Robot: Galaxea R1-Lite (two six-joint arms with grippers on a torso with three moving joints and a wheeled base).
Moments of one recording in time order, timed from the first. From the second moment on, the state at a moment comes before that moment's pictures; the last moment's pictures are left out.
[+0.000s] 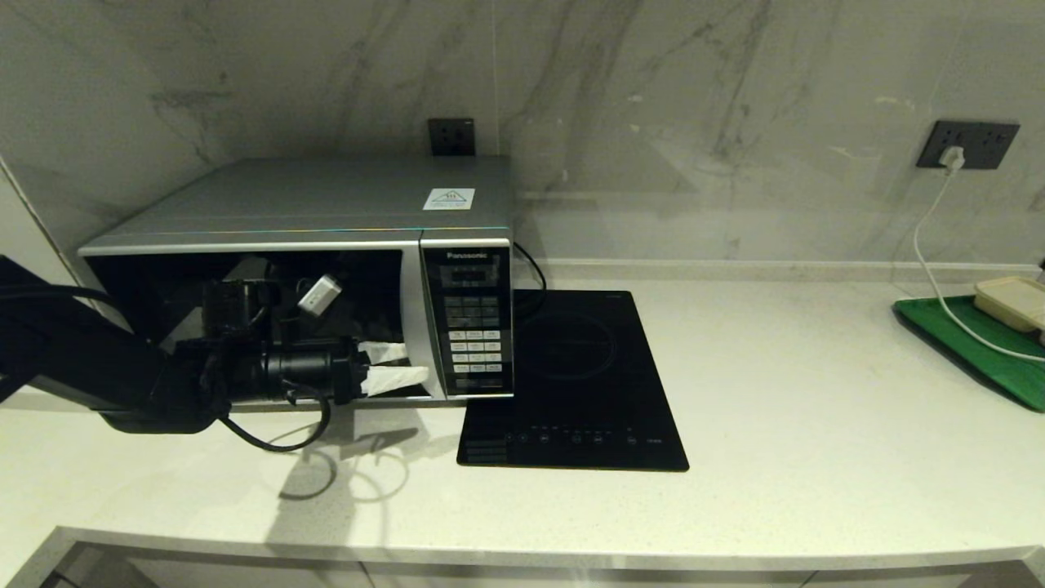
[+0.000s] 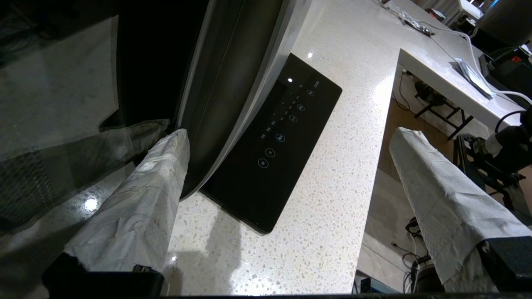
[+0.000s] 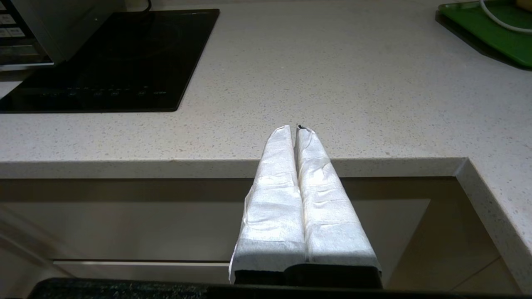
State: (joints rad) left arm -0.05 2.06 -1.01 -0.58 -1.16 0.10; right arm 0.01 0.00 -0.02 0.04 -0.03 0.09
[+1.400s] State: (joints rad) left arm -0.09 1.95 -0.87 -0.60 -1.19 -0.11; right arm 0.01 0.00 -0.02 0.04 -0.03 0.09
